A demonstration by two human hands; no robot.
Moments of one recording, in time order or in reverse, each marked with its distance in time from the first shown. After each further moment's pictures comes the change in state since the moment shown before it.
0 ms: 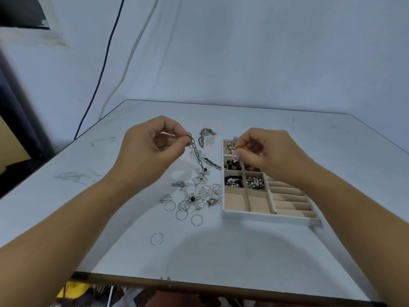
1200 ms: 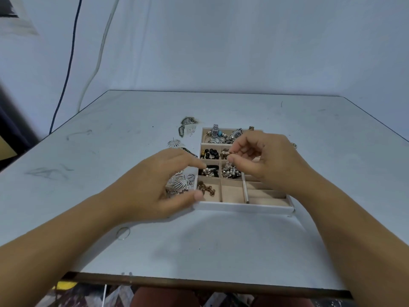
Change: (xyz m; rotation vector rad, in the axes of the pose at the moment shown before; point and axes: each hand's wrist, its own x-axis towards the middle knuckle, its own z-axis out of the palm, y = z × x) left_hand -0.027 -0.012 0.041 0.556 -0.526 0.367; right_hand -0.041 0.026 -0.012 0.170 0.023 0.002
